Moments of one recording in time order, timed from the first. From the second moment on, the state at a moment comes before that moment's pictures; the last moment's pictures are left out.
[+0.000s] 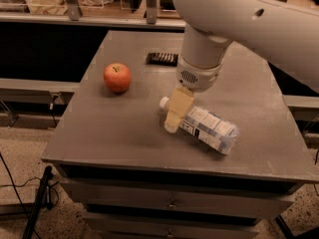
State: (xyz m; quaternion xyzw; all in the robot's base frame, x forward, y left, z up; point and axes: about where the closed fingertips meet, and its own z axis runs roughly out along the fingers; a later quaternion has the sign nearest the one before) arm 0.509 -0.086 0.853 -0.45 0.89 0.00 0.06
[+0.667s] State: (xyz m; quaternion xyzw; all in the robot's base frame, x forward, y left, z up) arm 0.511 -0.093 0.846 -0.45 0.89 -0.02 0.09
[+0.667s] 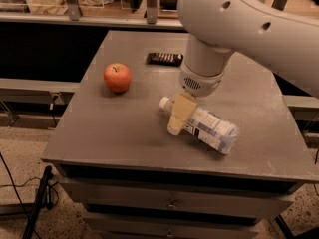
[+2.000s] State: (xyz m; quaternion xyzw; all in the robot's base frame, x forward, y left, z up) arm 0.513 -0.097 0.841 -0.44 0.89 -0.03 0.09
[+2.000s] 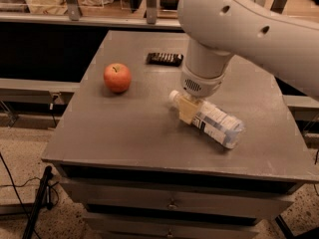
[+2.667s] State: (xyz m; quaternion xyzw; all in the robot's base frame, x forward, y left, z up) arm 0.508 -0.097 0.856 -0.46 0.88 -0.02 0.10
